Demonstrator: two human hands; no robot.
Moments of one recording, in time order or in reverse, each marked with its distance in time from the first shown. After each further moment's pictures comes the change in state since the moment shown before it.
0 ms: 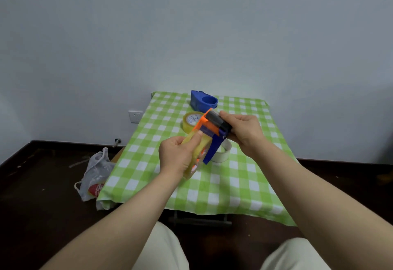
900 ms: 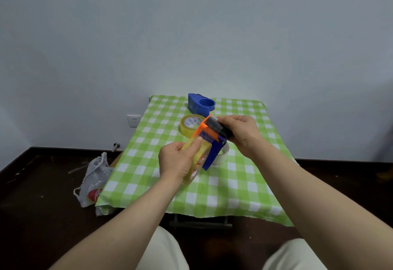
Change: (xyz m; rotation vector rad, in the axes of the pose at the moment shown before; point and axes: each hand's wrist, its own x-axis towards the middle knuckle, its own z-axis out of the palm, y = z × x) left_hand -0.004 -0.003 0.001 0.074 0.006 0.011; right_hand -0.003 -0.003 -0.005 -0.026 -0.020 0.003
